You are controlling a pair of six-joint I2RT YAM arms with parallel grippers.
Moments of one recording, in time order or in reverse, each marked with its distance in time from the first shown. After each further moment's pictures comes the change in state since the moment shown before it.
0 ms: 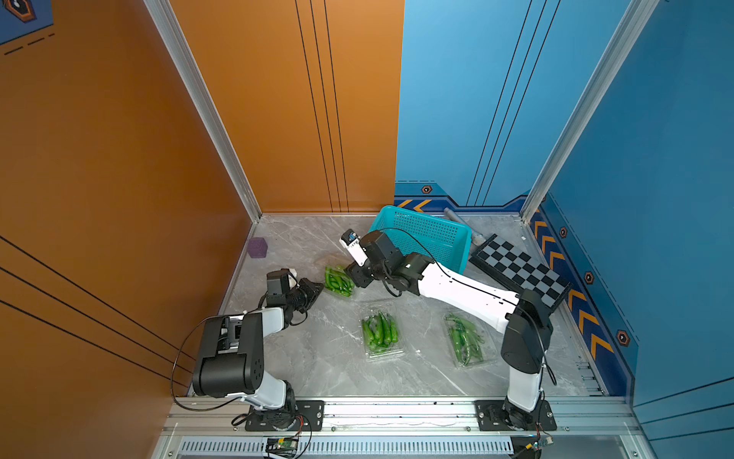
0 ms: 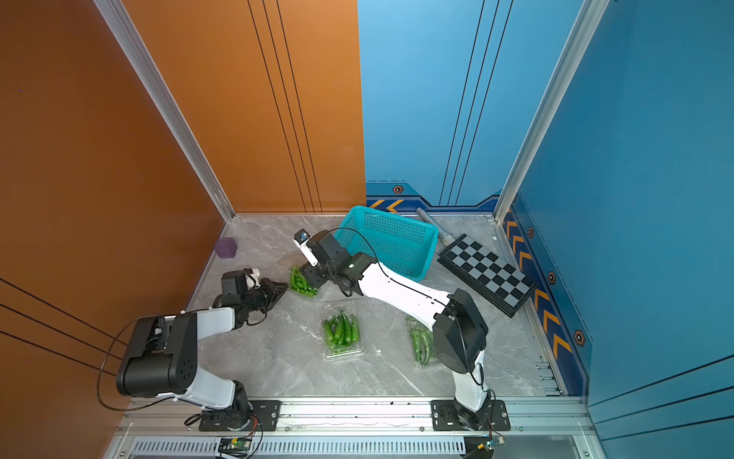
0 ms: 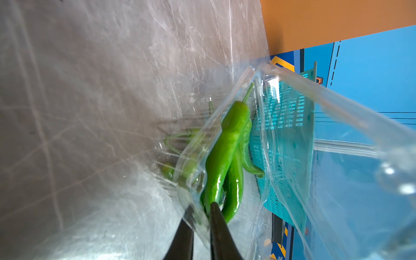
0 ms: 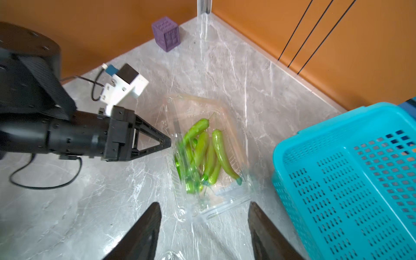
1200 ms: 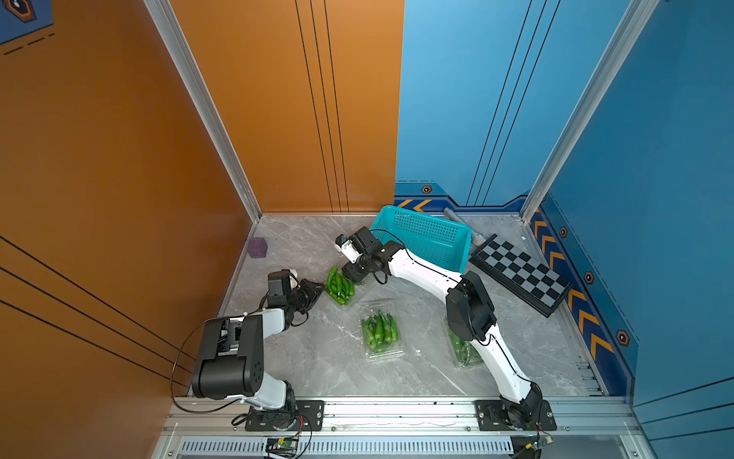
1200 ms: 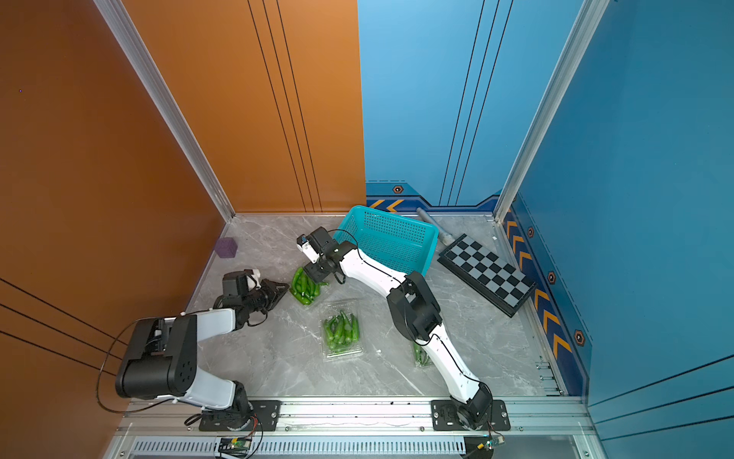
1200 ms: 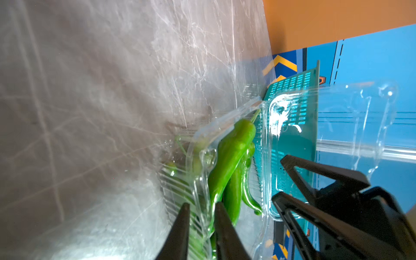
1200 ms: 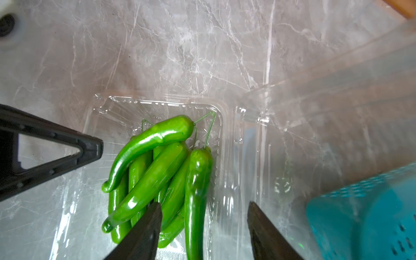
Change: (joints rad) left arm -0.013 -0.018 -0.014 -0.008 -0.021 -0.012; right arm -0.107 0.519 0.450 -0.200 -0.155 -0.064
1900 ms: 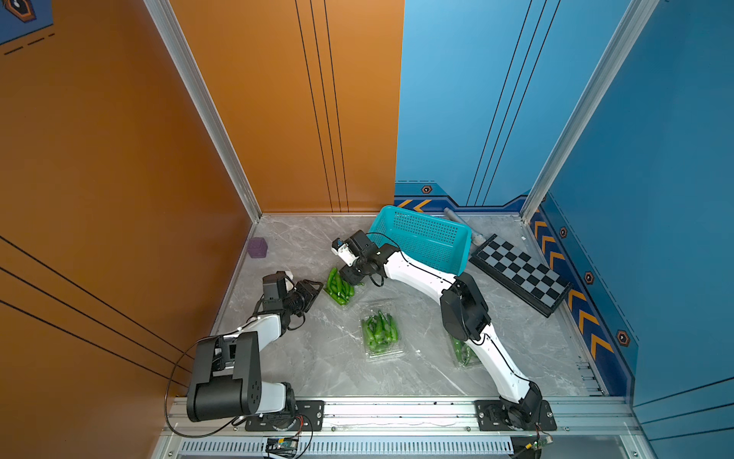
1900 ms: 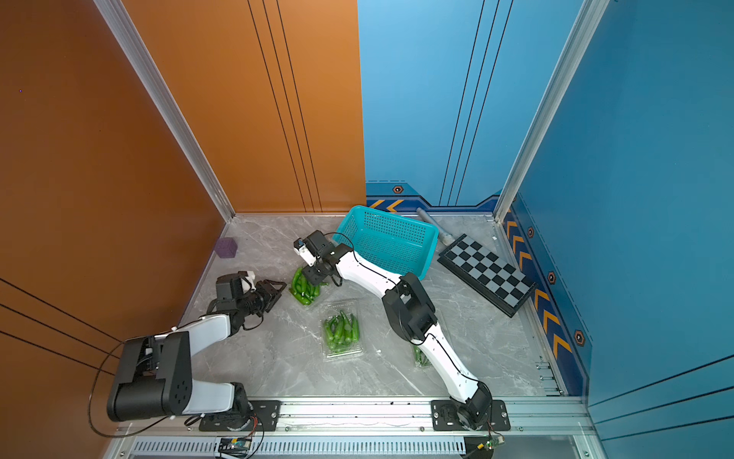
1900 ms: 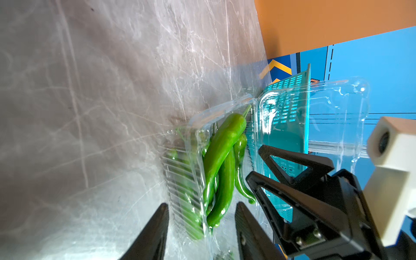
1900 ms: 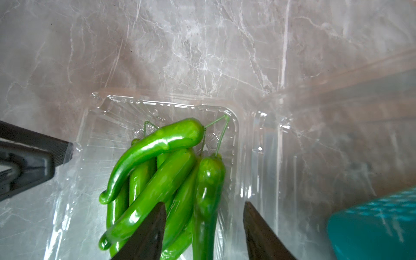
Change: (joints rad) left arm 0.029 -0.122 -0.030 -0.081 -0.005 0.022; right arm 0.017 0.058 0.042 -0.004 -0.001 0.000
